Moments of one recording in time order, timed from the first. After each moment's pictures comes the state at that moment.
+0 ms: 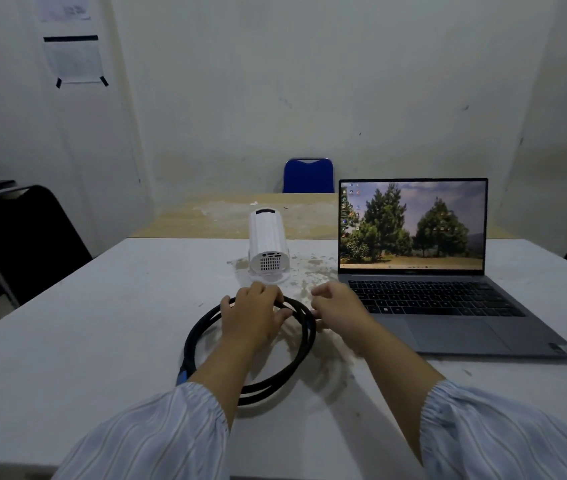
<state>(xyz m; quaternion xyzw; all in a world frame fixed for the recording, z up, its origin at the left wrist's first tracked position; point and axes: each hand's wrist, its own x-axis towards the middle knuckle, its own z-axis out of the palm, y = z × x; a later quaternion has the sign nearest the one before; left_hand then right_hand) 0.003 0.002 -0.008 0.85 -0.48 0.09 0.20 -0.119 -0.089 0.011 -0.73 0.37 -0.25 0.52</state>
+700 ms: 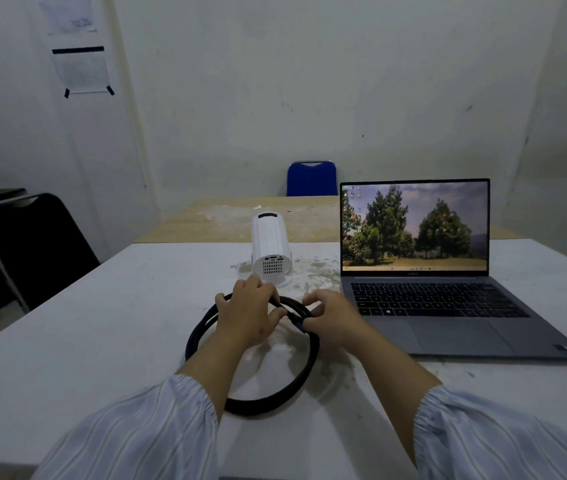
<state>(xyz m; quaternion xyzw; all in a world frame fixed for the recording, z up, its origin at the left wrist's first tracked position) 0.010 0.011 0.010 0.85 -0.49 0.07 0.18 -0.121 -0.087 0.004 -0.81 0.33 -0.19 0.46</state>
